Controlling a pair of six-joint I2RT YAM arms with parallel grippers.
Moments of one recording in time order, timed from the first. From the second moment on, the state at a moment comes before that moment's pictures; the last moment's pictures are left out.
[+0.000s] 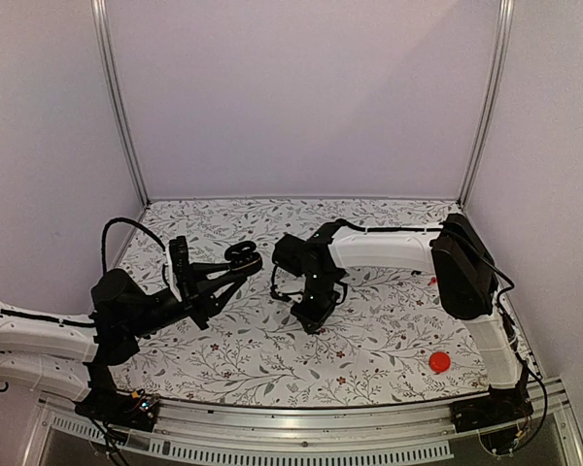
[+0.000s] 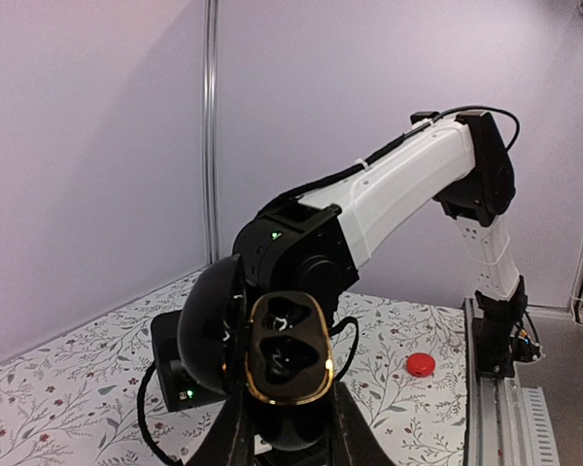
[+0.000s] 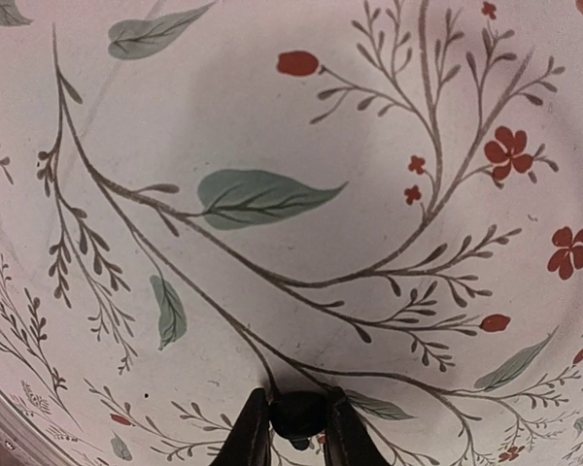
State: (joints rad) left arm -0.94 1.03 0.26 0.98 0.15 -0.06; right arm 0.99 2.30 1.86 -1.07 -0.10 -0.03
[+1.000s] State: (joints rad) left arm -0.94 0.97 0.26 0.94 0.17 0.02; right arm 0.81 1.63 1.50 -0.41 -0.16 0.09
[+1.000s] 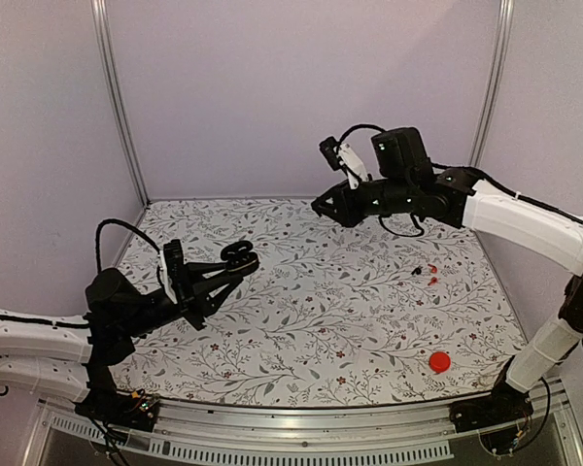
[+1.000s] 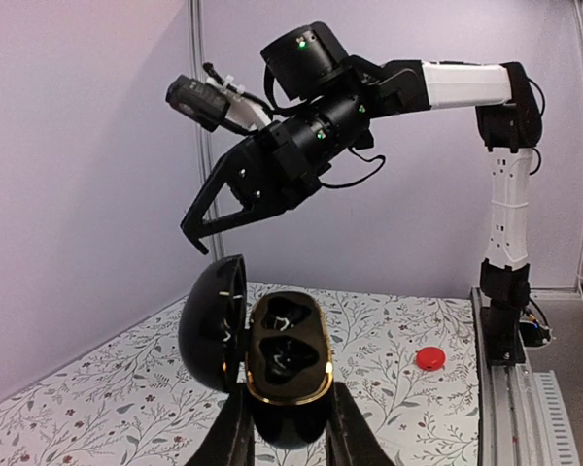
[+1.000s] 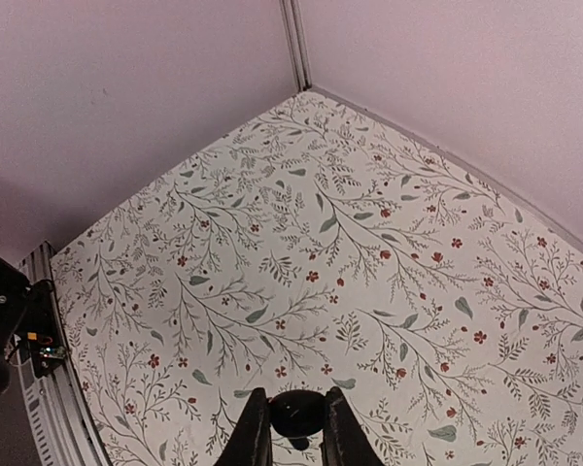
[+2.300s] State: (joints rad) left arm -0.94 1.10 0.34 0.95 0.18 -0.03; right arm 0.91 1.38 1.22 0.18 -0.48 0.08
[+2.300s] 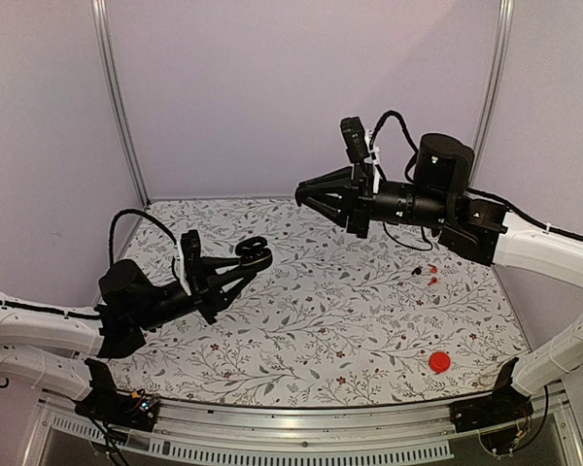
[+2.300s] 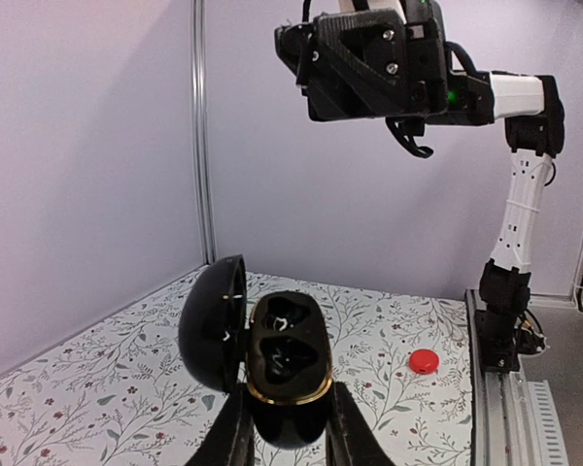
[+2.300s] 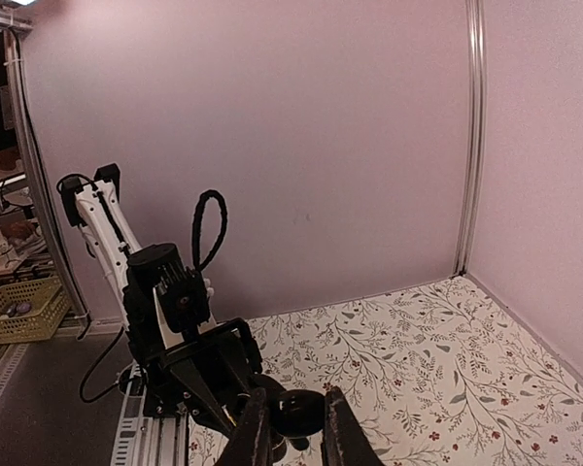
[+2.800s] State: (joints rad) left arm -0.94 1.10 0.34 0.97 0.21 0.01; right arm 1.03 1.38 1.17 0.27 -0.54 -0.05
